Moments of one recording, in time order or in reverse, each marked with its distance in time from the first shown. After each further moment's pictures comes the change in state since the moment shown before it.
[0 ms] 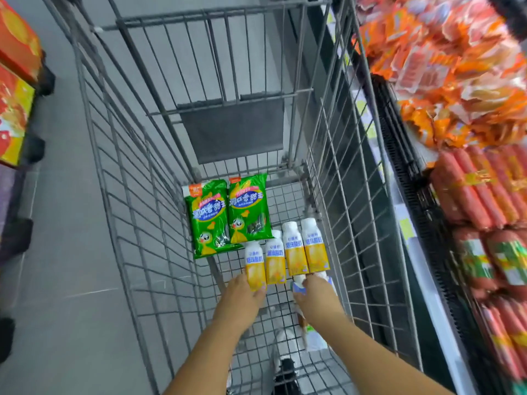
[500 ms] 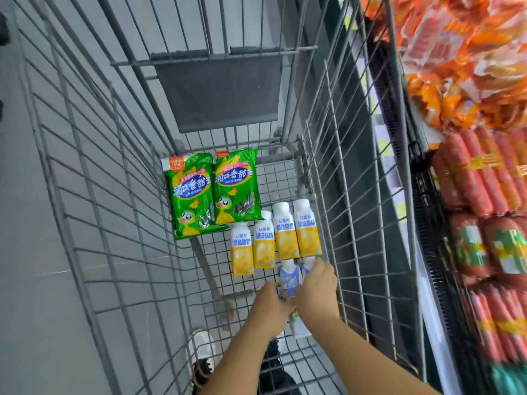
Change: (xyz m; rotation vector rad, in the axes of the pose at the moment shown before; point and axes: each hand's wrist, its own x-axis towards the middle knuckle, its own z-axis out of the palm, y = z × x) left_hand 0.002 0.024 0.095 -0.391 -0.217 -0.057; right_hand 0.011 0.025 0.029 0.020 0.211 0.119
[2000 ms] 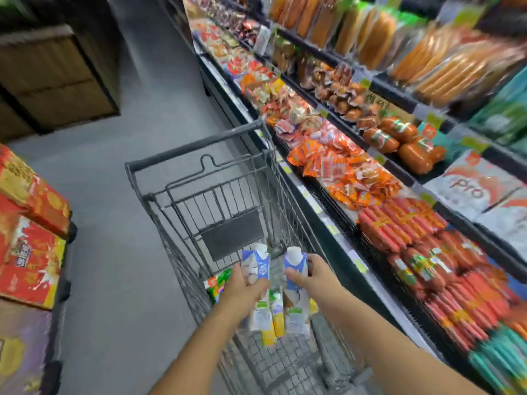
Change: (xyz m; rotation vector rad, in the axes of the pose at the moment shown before) left_hand -0.262 0.192 -0.193 -0.040 0.172 0.355; right_hand -0.194 -0.110 -0.248 1.073 -0.048 -0.248
